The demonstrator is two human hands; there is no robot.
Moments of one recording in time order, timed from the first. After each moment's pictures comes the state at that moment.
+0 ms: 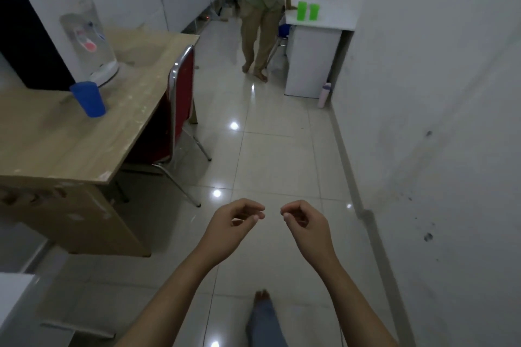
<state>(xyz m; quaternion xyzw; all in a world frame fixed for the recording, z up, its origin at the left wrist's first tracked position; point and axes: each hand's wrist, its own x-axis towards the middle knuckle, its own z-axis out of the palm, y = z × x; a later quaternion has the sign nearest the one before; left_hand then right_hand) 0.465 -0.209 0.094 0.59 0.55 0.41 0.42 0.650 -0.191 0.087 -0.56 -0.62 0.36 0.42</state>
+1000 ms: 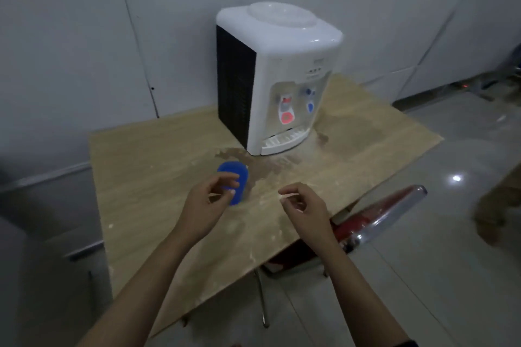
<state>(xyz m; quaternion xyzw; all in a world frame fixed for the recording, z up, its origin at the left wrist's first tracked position) 0.048 0.147 0.125 0.23 0.78 0.58 0.08 0.145 0.339 0.105 -0.16 -0.82 0.50 0.20</state>
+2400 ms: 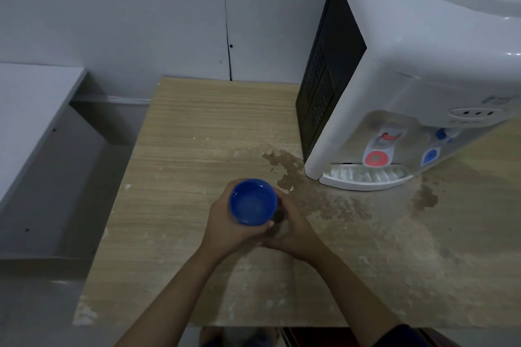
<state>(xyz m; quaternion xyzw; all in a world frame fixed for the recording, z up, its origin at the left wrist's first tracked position) -0.015 0.228 0.035 -0.03 0.80 0.59 -0.05 -0.033 0.402 0.000 0.12 -0.81 0.55 -0.17</state>
